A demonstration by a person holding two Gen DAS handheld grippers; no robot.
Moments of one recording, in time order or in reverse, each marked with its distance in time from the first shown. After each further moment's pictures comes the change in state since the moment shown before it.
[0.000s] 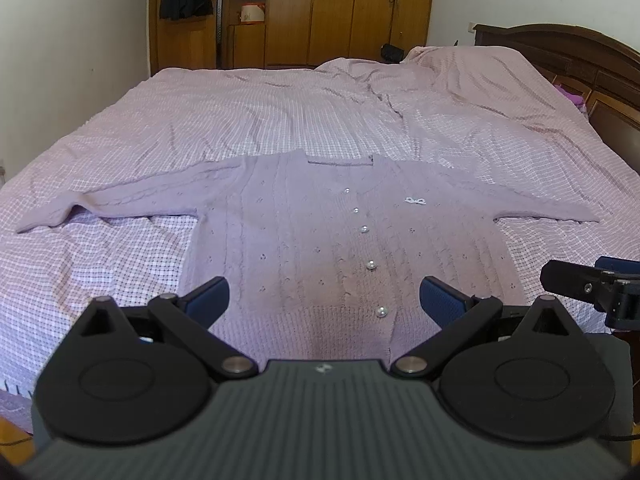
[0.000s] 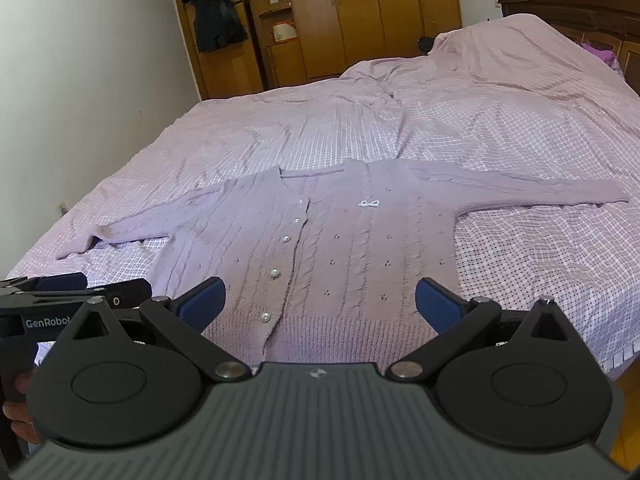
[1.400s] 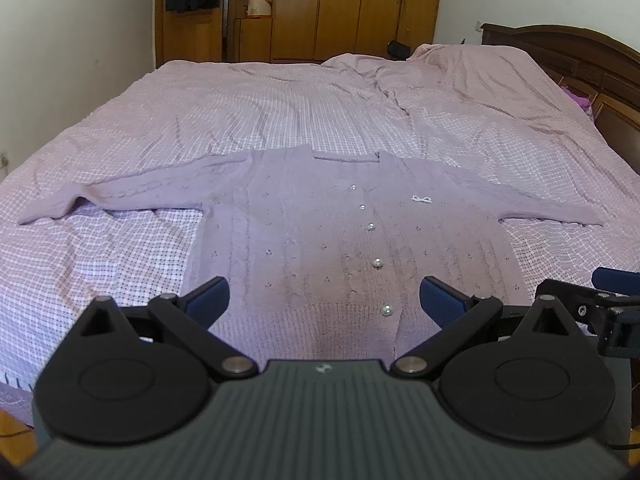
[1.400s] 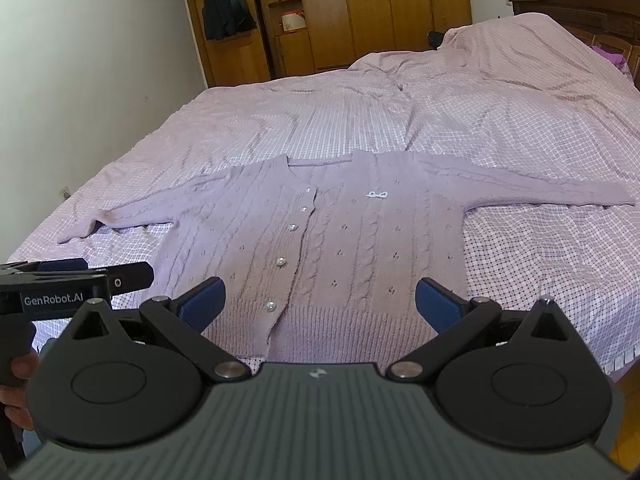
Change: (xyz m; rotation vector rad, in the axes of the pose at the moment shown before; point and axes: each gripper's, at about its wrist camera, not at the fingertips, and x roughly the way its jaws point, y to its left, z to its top) left arm 0.000 0.001 0.002 -0.022 0.015 0.012; right arm 0.007 0.006 -0.004 -0.034 0.029 0.011
